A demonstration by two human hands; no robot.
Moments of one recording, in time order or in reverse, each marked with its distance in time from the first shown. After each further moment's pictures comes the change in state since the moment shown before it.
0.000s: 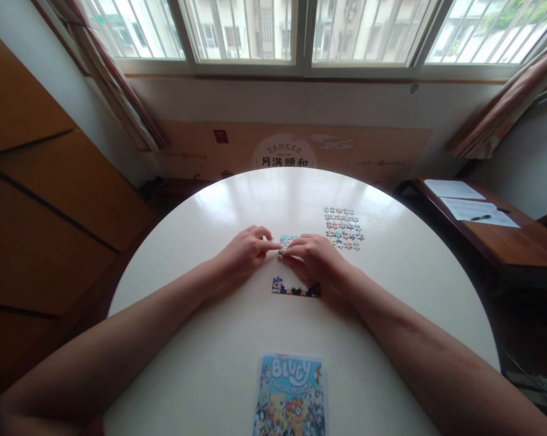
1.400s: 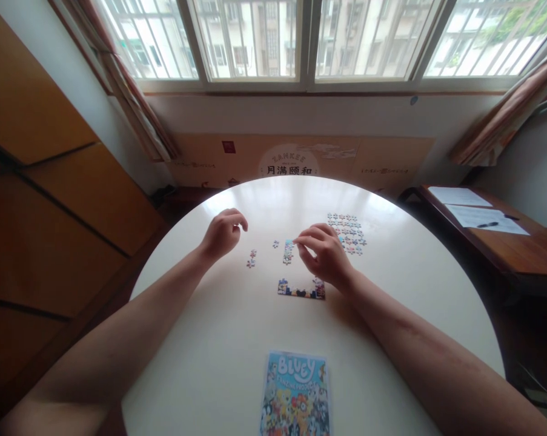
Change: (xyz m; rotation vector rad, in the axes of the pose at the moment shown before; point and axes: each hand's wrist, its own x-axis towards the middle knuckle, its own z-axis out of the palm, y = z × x) left_hand -0.008 -0.052 -0.044 0.055 0.391 -0.147; right_hand 0.003 -0.004 -0.007 0.000 0.393 0.051
